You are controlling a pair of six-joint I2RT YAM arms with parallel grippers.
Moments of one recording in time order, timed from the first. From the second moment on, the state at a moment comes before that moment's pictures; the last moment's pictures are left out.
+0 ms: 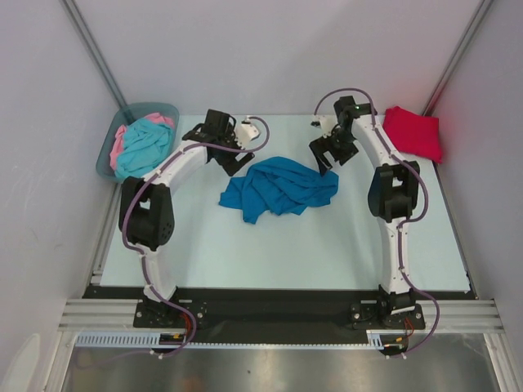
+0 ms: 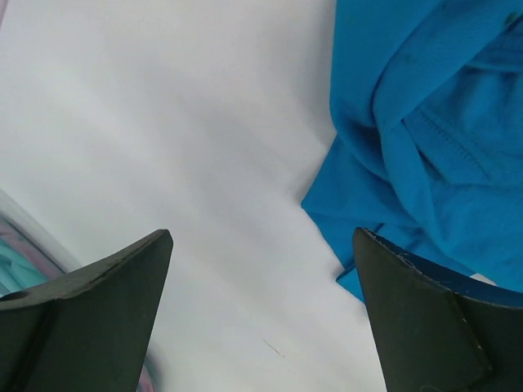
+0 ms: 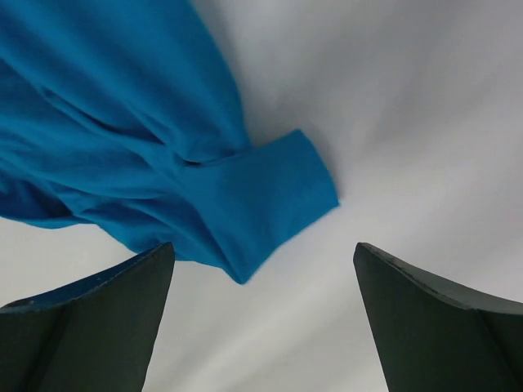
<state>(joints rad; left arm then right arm) -0.34 1.94 1.62 -0.55 0.13 0.64 0.18 2.35 2.25 -1.22 -0.26 -0.42</state>
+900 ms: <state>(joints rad) -0.33 2.09 1.60 -0.62 0.37 0.58 0.22 2.35 2.19 -1.21 -0.21 -0.44</state>
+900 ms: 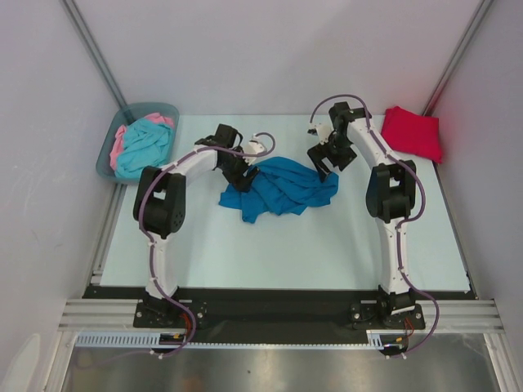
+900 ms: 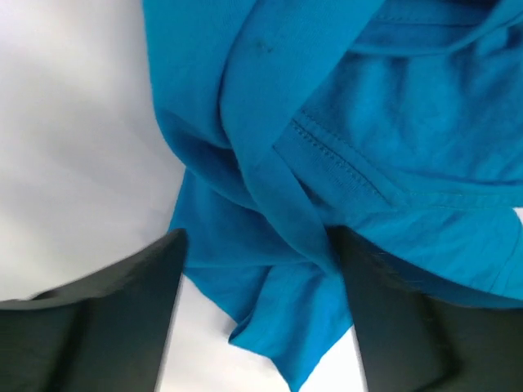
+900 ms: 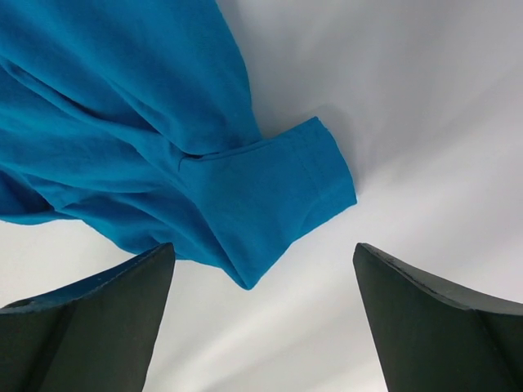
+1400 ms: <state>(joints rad) -0.33 2.12 1.61 -0.62 0.34 0.56 0.22 2.35 2.05 -1.13 -0.21 -0.43</state>
